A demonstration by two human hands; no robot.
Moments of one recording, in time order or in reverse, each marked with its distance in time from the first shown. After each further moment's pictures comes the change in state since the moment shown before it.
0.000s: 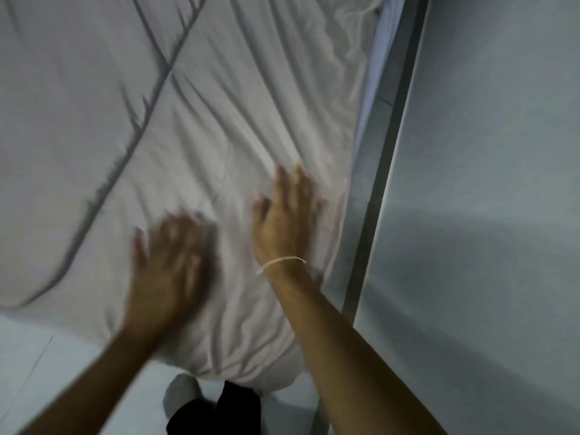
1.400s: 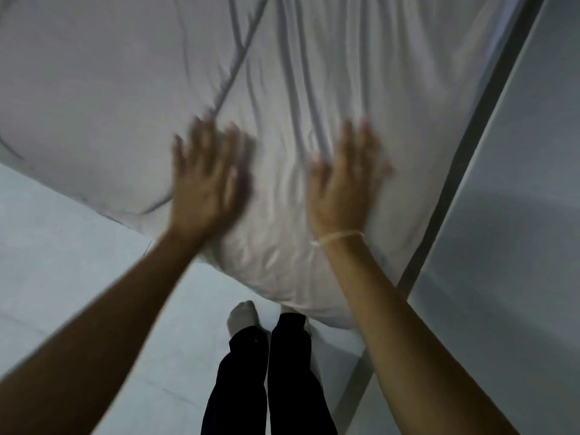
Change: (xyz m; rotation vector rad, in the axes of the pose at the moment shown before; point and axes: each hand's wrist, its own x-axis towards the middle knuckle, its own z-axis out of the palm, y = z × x) left_hand -0.011 -0.077 -0.018 0.143 -0.038 -0.089; right_hand -0.059 -0.039 0.018 0.081 0.029 -0.059
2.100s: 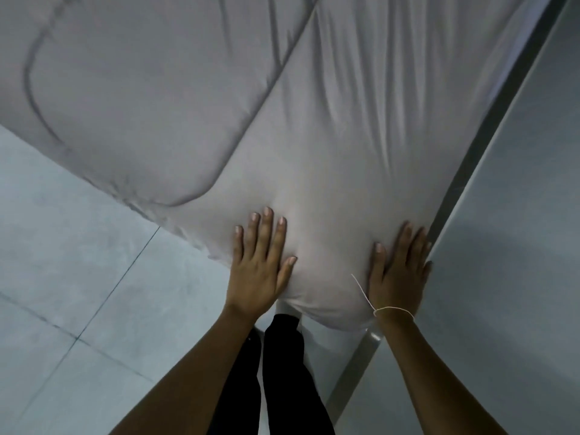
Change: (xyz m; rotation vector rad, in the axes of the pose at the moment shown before) left_hand -0.111 0.072 0.036 -0.022 -0.160 -0.120; right_hand -0.085 0.122 -0.022 -0.311 -0.275 0.228
